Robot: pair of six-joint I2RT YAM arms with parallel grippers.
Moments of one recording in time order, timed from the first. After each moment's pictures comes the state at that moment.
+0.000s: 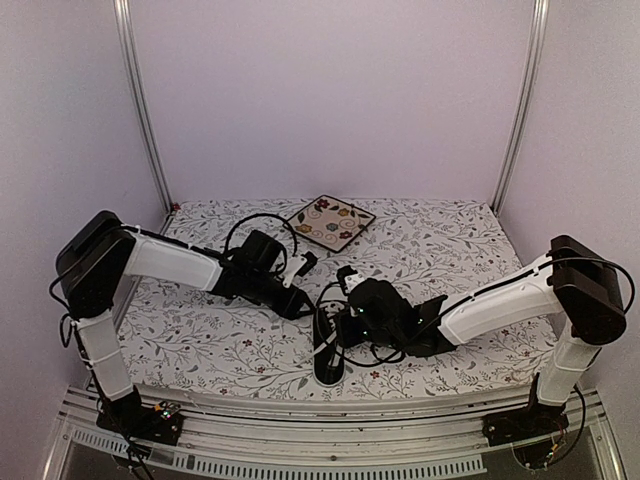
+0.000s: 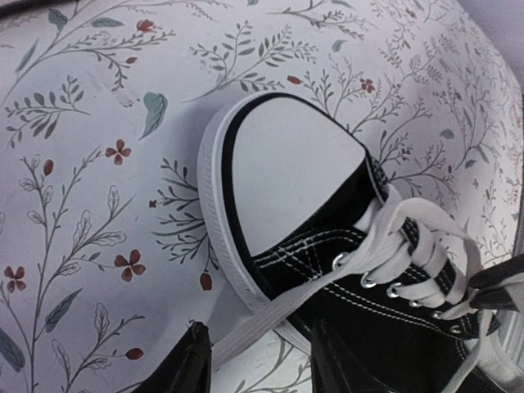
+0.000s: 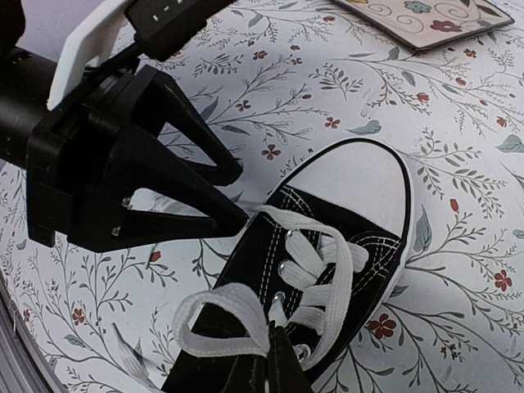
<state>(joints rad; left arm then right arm) -0.73 1.85 1.02 -0.03 0.31 -0.10 1.13 1.77 0.90 0.20 0.35 0.56</state>
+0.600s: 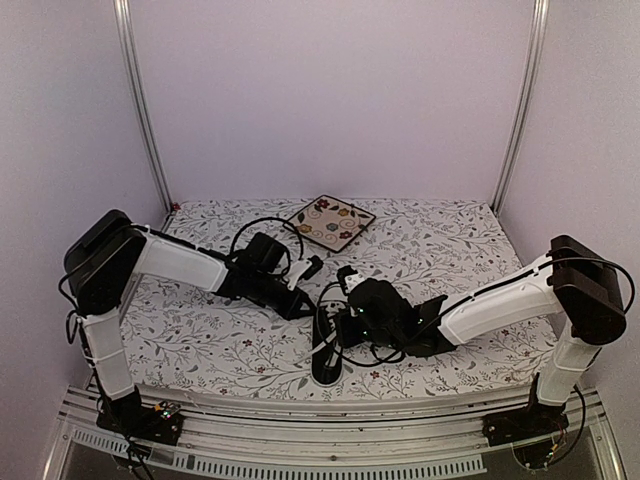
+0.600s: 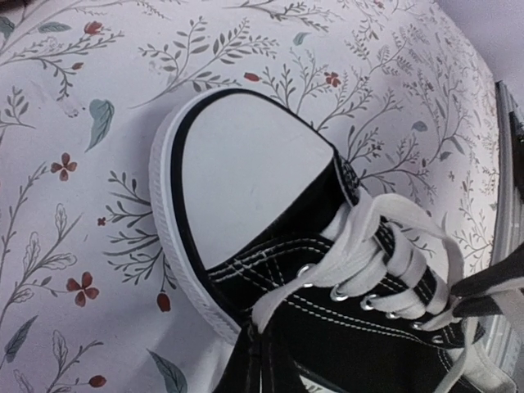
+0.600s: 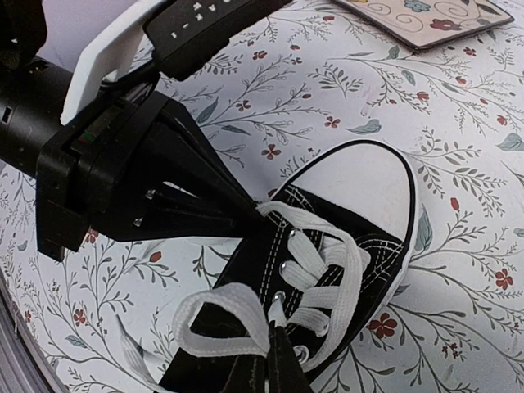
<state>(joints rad) -0.73 1.92 1.05 0.00 0.42 -0.08 1.13 1.77 0.90 0.20 0.35 0.56</state>
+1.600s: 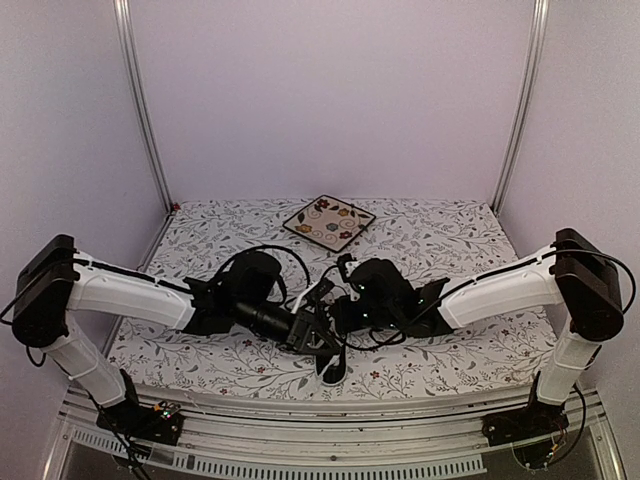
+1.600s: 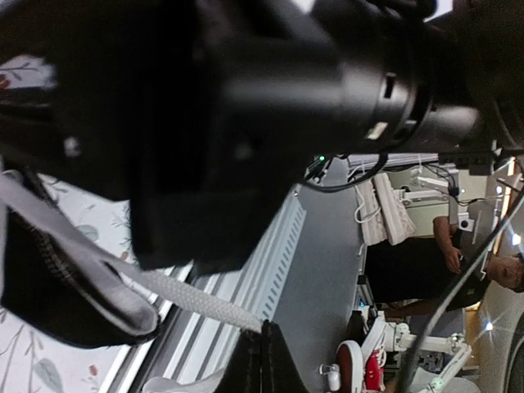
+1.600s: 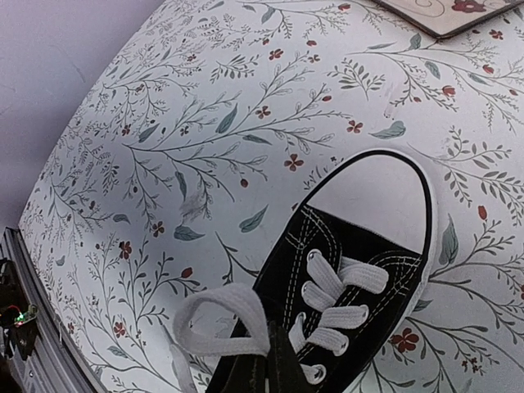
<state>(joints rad) -0.98 1.57 0.79 0.21 0.69 -0.80 1.06 1.77 0.98 0.14 0.18 0.62</state>
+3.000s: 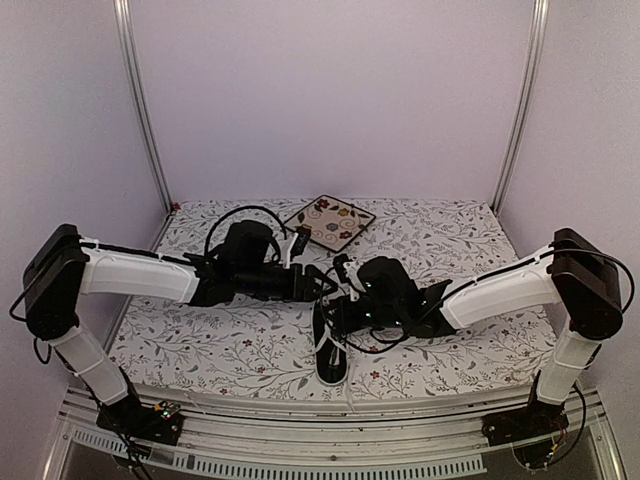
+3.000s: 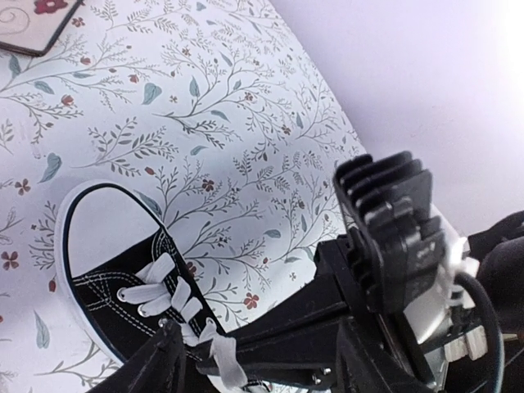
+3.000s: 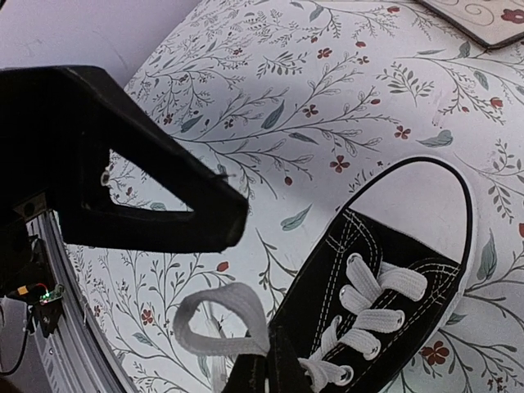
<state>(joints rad) -0.83 1.62 0.91 0.22 0.35 -0.66 1.03 1.77 0.94 0.25 0.02 0.58</state>
